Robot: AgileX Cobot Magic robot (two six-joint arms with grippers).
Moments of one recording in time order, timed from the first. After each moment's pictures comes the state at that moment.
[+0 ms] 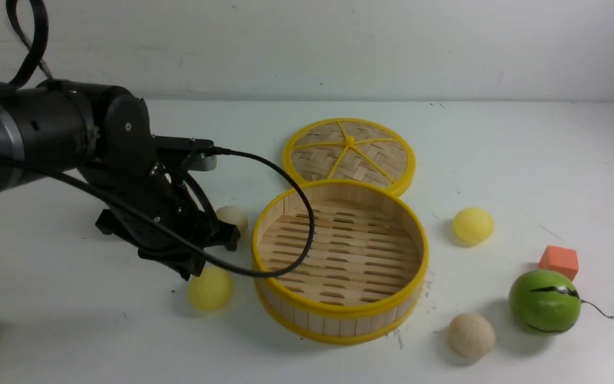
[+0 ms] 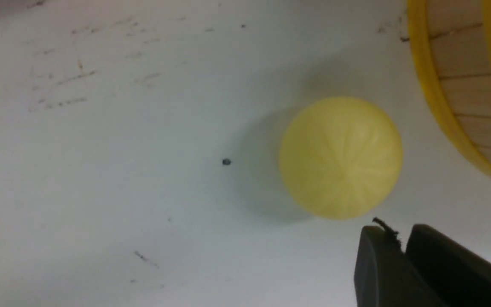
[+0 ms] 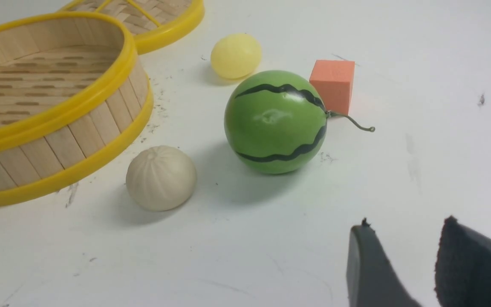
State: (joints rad) right arm 0.05 -0.01 0.02 0.04 0.39 0.09; left arm -0.34 1.75 -1.27 -0.11 0.82 -0.05
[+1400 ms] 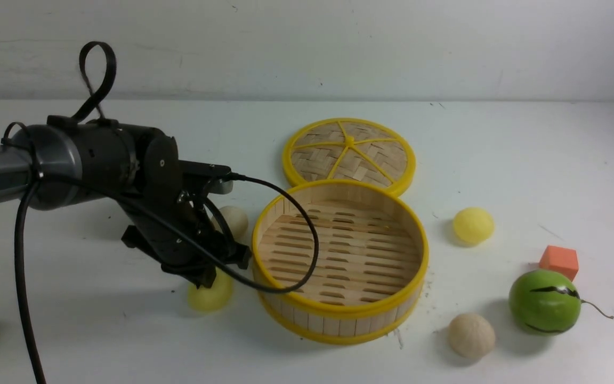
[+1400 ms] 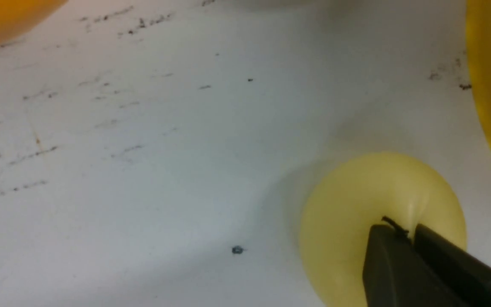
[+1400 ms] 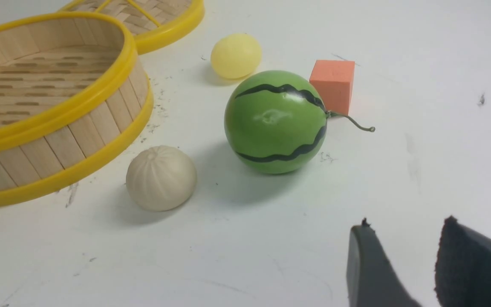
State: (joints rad) right arm 0.05 -0.01 0.02 0.04 0.39 0.09; left arm -0.34 1.89 -1.27 -0.07 0.70 -0.02
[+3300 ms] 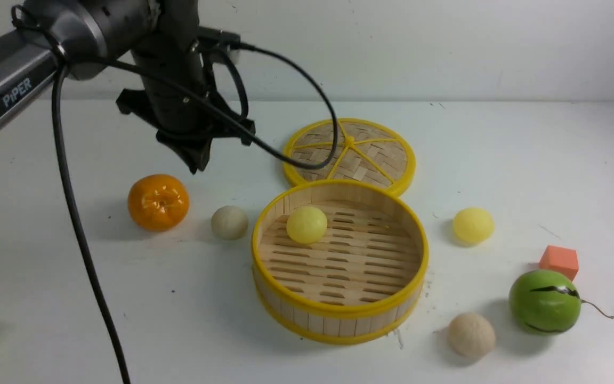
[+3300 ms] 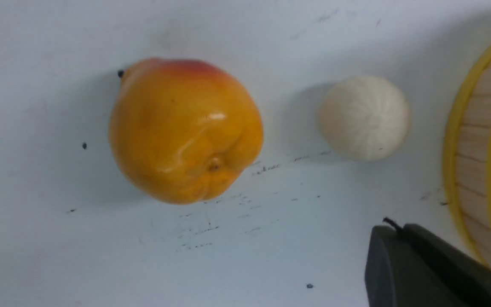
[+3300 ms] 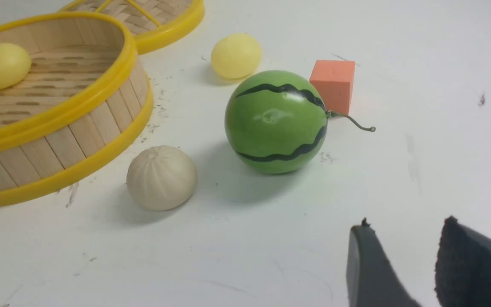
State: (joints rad) right arm 0.05 -0.01 0.02 0.04 0.39 0.09; left arm -0.34 2.07 -1.98 0.10 1.24 -0.07
